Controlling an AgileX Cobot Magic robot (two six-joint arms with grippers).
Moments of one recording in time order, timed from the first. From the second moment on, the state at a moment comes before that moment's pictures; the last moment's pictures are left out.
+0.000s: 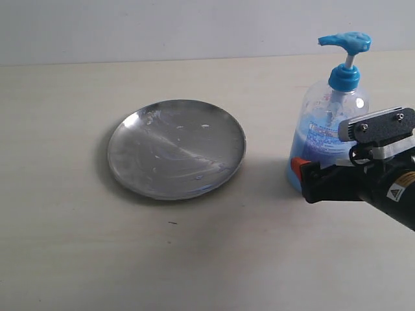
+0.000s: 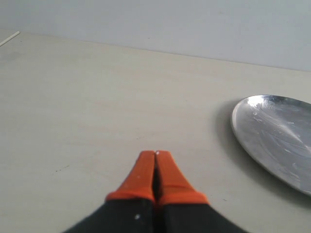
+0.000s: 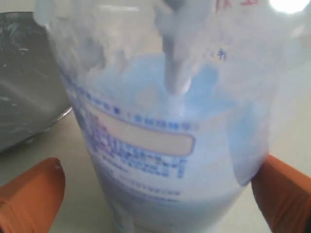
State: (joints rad) left arm -0.03 0.00 0.00 0.07 0.37 -0.19; right arm 0.37 1.66 -0.23 0.08 -0.82 -0.04
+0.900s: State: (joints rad) left arm -0.03 0.00 0.00 0.07 0.37 -0.19; right arm 0.37 1.84 -0.33 0.12 -1.03 -0.02
